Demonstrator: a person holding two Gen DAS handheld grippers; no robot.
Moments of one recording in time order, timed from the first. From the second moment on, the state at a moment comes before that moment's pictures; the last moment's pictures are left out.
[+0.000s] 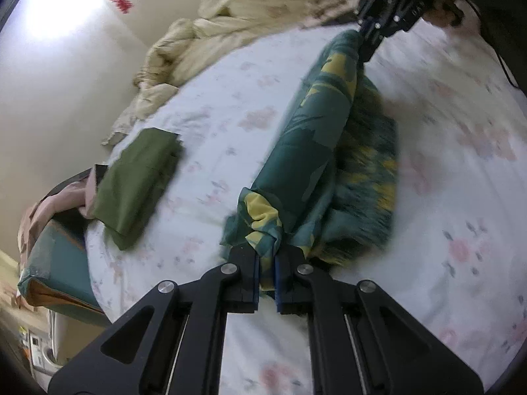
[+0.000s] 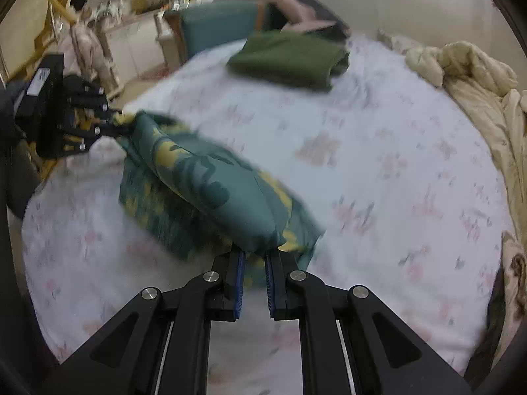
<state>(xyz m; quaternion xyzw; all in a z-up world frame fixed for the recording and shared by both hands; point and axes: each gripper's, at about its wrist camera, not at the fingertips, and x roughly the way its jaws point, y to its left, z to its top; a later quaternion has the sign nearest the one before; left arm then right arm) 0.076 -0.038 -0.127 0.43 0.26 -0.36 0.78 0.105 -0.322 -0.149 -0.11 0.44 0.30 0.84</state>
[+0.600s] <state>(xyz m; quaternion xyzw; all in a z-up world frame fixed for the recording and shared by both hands) 0.083 -0.007 -0.079 0.27 0.43 -0.40 0.77 0.102 -0.367 -0.120 -0.02 0.49 0.18 0.85</state>
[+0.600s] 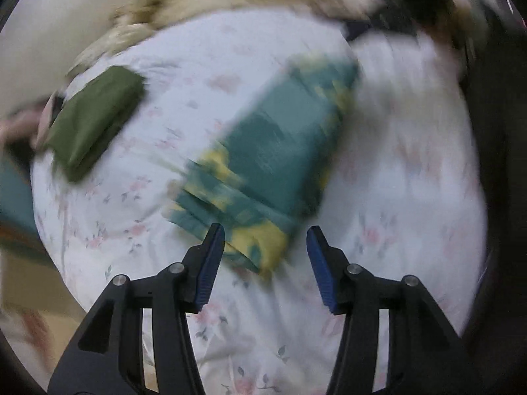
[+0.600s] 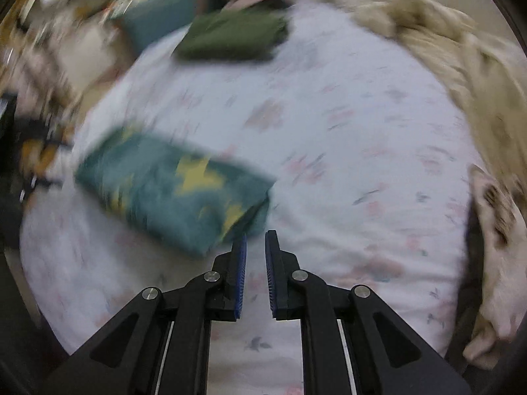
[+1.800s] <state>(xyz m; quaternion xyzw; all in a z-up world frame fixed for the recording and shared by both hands) 0.165 0.027 -0.139 -0.10 0.55 -0.12 0.82 0.145 -0.375 -0.172 0.24 0.53 0.17 0.79</state>
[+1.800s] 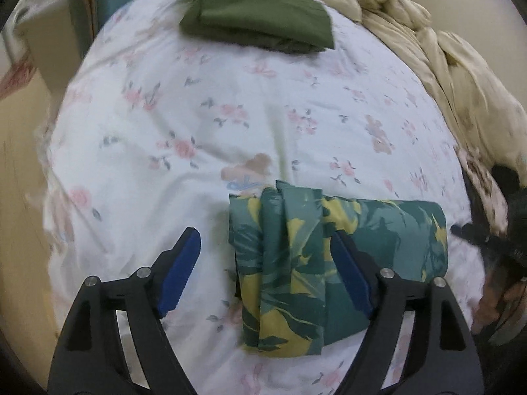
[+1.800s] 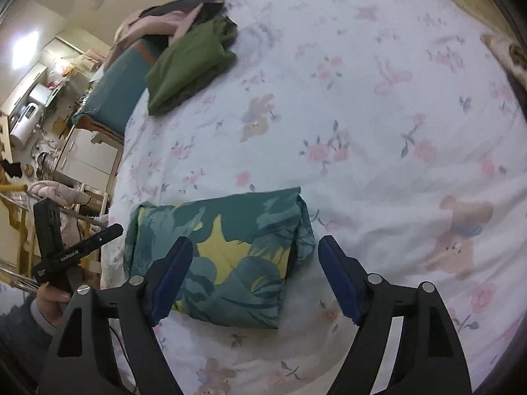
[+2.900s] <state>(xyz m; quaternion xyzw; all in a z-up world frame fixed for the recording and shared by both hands) 0.161 -0.038 -0.163 -0.12 0.59 -0.21 0.77 0.159 -0.334 -0.211 0.20 0.53 0.20 0.80</state>
